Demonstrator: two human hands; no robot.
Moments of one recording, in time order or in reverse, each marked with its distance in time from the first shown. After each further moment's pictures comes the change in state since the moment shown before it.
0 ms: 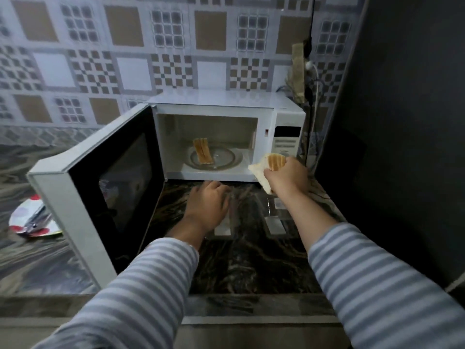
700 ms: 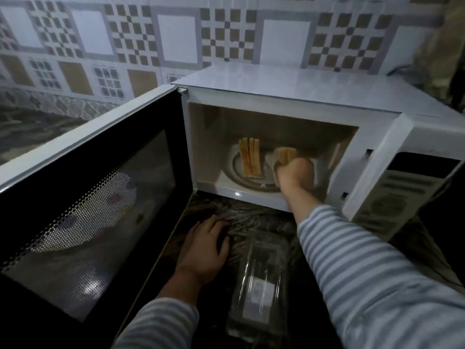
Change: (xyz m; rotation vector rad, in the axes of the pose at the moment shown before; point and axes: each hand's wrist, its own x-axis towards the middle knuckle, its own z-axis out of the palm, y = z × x) left_hand 0.038 -0.114 0.116 -0.205 -0.013 -0.338; right_hand 0.165 -0.044 0.226 -0.035 -0.153 -0.038
